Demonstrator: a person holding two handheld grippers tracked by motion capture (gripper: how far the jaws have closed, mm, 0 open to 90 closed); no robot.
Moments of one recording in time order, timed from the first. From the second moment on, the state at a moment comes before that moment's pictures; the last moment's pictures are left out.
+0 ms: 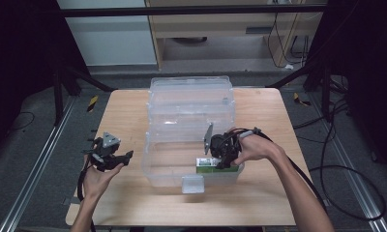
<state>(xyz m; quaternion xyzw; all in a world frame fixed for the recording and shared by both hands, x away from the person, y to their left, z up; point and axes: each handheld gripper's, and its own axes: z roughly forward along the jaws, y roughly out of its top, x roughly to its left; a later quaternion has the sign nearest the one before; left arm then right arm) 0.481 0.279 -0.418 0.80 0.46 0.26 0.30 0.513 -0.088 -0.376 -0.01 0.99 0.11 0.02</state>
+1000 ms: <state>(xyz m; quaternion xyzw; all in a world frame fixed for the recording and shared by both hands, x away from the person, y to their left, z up) 0.481 0.277 -0.419 0.80 0.45 0.26 0.30 0.512 -0.097 -0.362 0.02 0.99 0.14 0.03</state>
